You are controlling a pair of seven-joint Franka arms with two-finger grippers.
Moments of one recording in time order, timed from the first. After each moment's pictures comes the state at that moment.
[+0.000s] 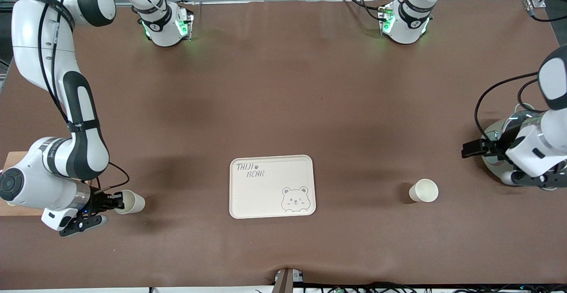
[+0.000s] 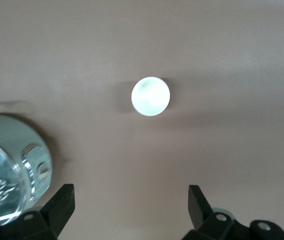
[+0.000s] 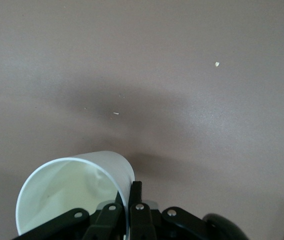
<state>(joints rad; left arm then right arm) -0.02 0.38 0.00 -1.30 -0.02 1.63 0.04 -0.07 0.87 0.00 -1.22 0.15 2.14 -0.48</state>
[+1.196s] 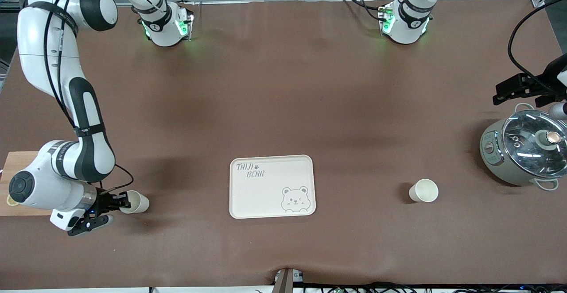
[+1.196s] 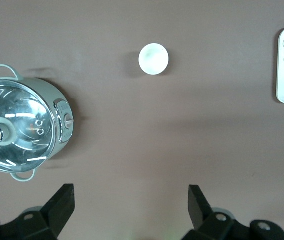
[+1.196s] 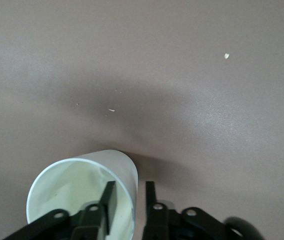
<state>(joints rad) -0.02 0.16 0.00 -1.31 -0.01 1.41 0.04 -0.07 0.90 0.00 -1.23 0.15 2.16 -0.49</state>
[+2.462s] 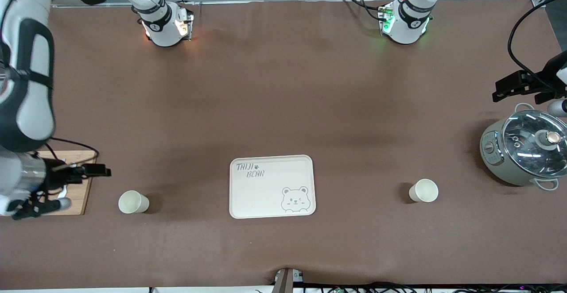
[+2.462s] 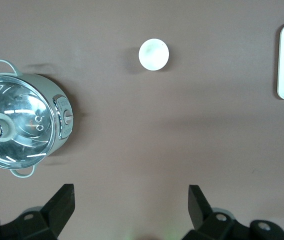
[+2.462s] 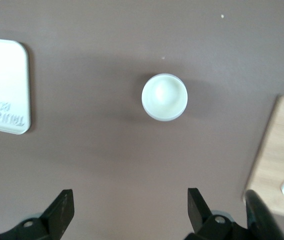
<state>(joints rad) -0.02 0.16 0.00 -1.32 -0.01 1.41 0.04 -0.07 0.64 0.00 -0.99 0.15 1.47 -0.24</state>
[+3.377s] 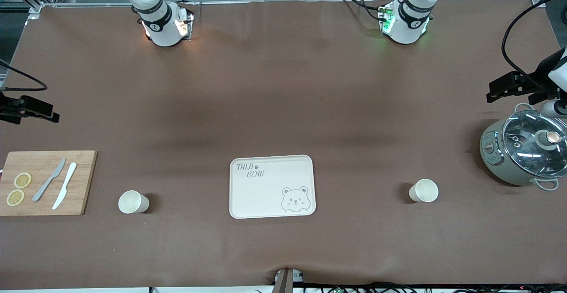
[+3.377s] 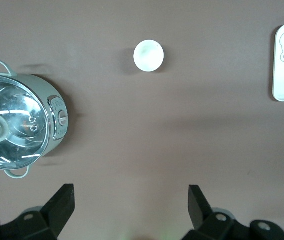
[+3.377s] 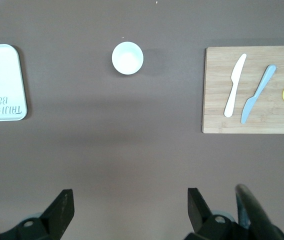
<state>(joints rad) -0.03 0.16 -0.01 -1.32 -0.01 1.42 0.01 -0.08 0.20 -0.01 -1.37 0.04 1.51 -0.10</state>
